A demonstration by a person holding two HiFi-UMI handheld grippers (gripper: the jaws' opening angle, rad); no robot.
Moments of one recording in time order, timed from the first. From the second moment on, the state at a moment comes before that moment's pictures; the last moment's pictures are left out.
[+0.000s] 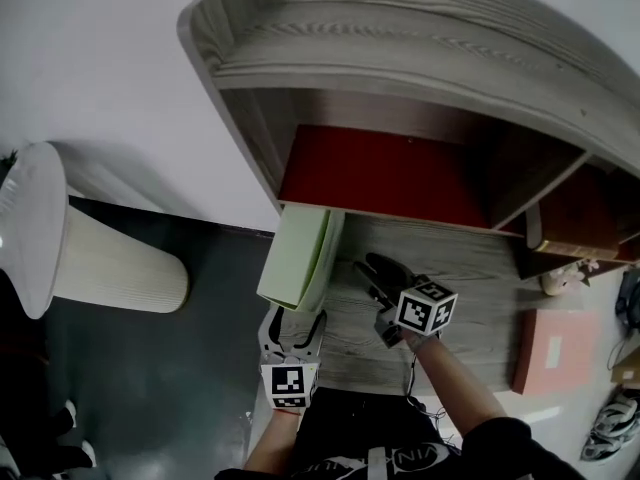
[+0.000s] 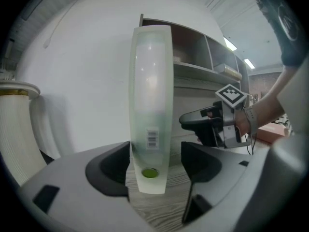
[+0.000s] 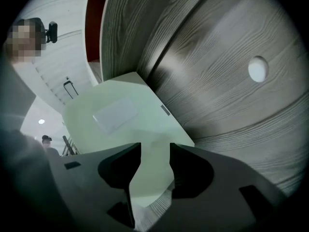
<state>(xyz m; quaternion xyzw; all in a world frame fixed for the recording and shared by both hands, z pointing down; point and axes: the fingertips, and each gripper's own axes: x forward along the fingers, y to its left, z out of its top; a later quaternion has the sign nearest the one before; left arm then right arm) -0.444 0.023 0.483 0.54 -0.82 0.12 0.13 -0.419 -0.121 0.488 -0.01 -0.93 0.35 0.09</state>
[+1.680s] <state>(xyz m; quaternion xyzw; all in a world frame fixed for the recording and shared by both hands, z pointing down) 0.075 -0.157 0.512 0.84 -0.51 0.13 0.10 0.274 -0.161 0.495 0.49 -0.82 0.28 -0.04</state>
